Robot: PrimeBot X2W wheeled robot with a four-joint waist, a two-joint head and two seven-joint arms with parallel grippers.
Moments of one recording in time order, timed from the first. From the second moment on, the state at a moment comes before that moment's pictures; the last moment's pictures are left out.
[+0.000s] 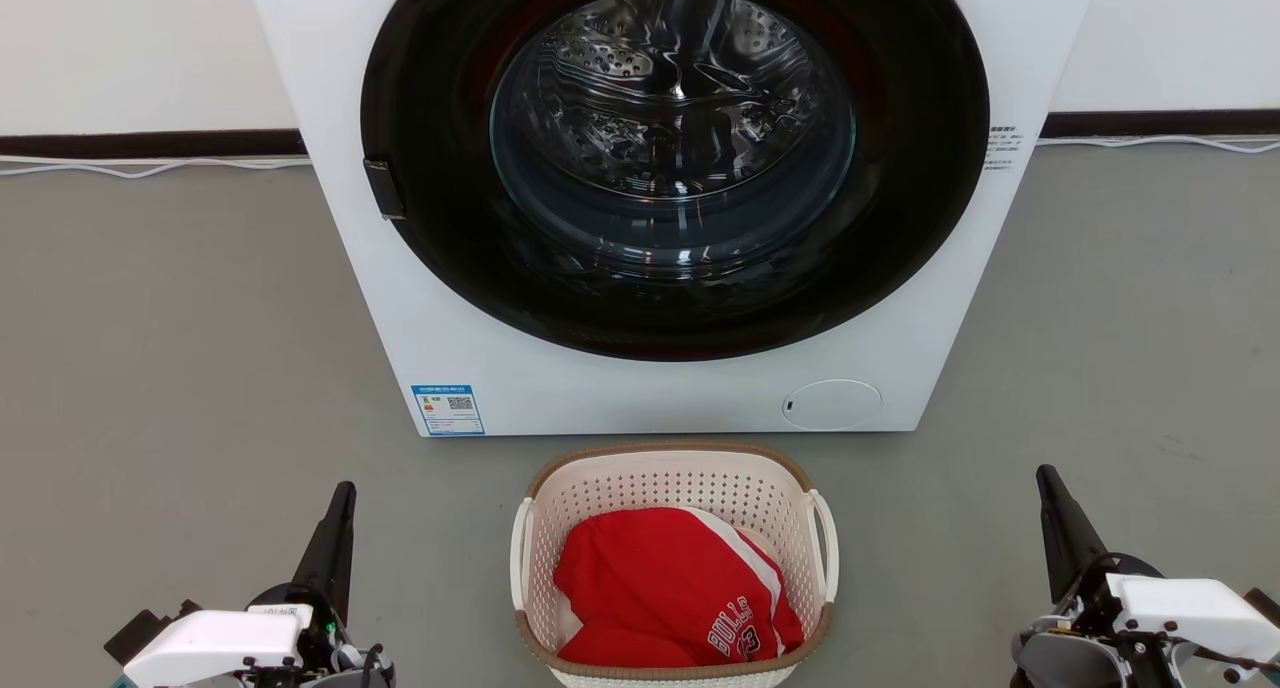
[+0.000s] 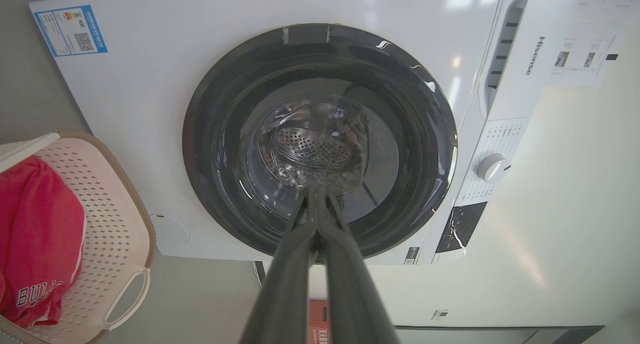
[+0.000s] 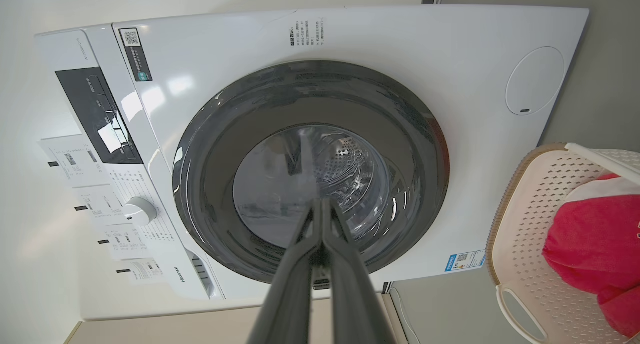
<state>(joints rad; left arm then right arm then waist) -0.05 0.04 0.08 0.27 -1.60 -0.12 0.11 -0.06 -0.04 -0.14 0.28 1.60 0.12 0.11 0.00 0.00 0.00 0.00</state>
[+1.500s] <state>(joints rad) 0.01 0.02 0.06 0.35 -1.58 -0.12 0.07 0.00 -0.02 -0.12 0.32 1.55 0.12 0.07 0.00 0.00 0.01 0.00</state>
